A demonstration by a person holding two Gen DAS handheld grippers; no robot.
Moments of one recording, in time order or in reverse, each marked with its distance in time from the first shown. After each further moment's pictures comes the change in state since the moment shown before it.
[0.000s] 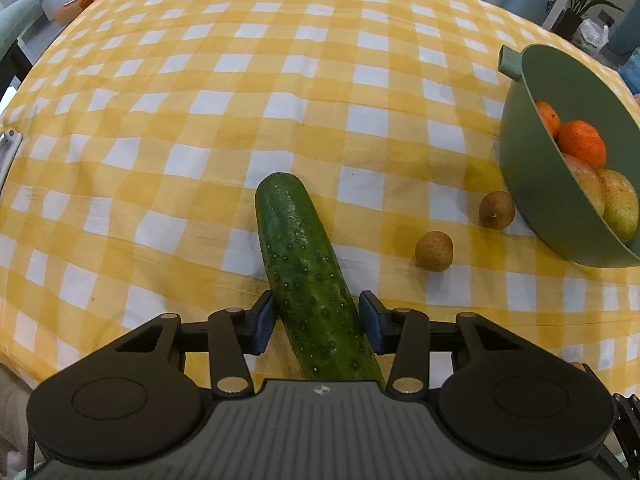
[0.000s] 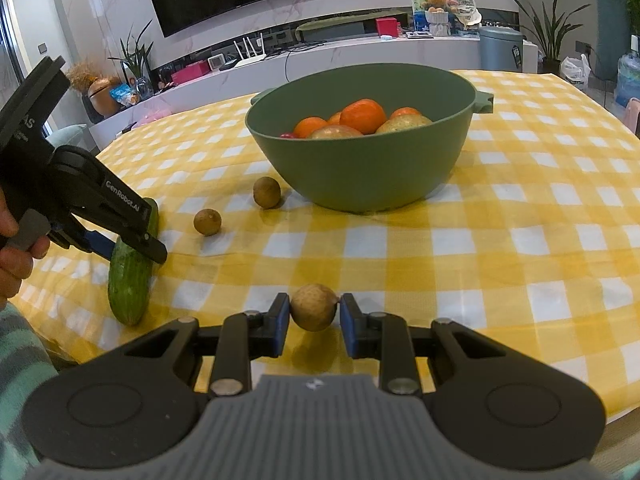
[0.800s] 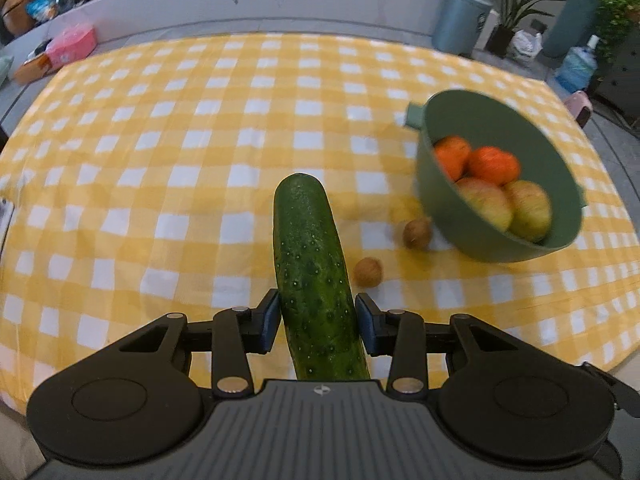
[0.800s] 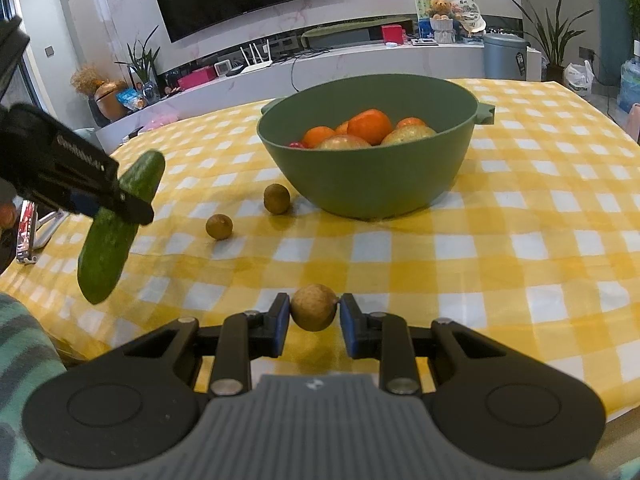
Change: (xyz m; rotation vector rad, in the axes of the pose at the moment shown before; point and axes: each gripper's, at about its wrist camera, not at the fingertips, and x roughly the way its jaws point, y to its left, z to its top) left arm -0.066 -0.011 -0.005 0.139 -0.150 -0.119; right arm -0.011 0.002 0.001 -0.011 -0.029 0.016
